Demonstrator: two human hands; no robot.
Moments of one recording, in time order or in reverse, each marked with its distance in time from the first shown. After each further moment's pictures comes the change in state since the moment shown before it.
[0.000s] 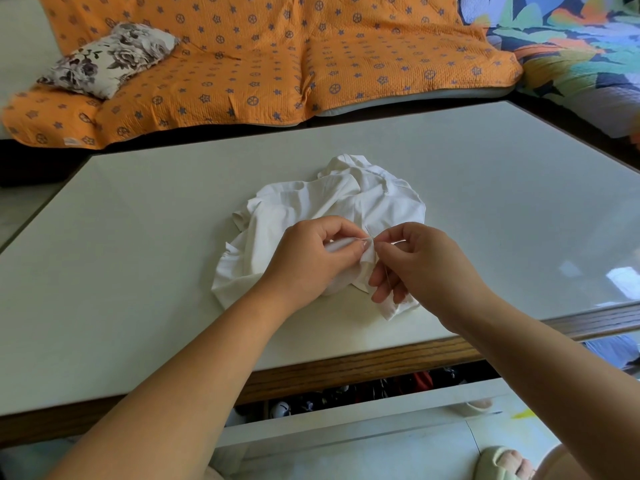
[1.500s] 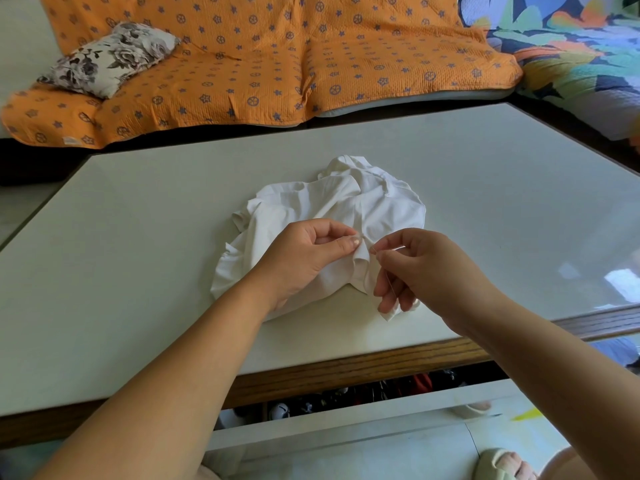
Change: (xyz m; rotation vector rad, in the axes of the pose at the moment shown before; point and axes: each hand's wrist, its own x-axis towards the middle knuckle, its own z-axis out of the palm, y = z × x) left_hand 0.010 -0.012 -0.008 -0.334 -0.131 -0.186; right_hand -0.005 -0.005 -0.006 0.012 -0.073 0.020
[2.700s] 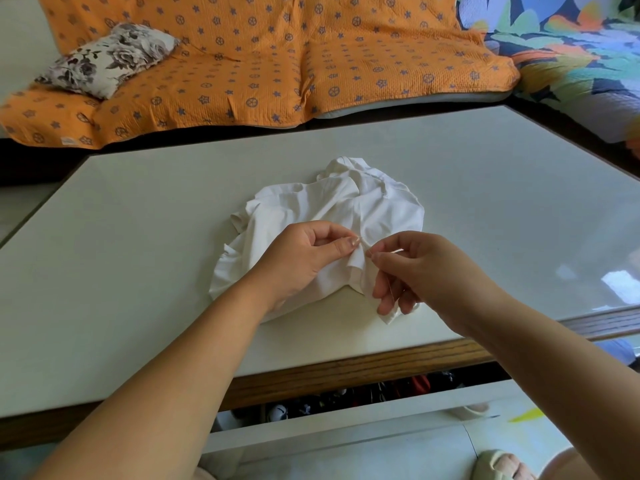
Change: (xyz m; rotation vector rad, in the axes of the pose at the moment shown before) left_hand 0.002 -0.002 -0.001 -0.027 -0.031 0.024; right_hand -0.001 -0.002 -0.003 0.077 -0.062 0.037
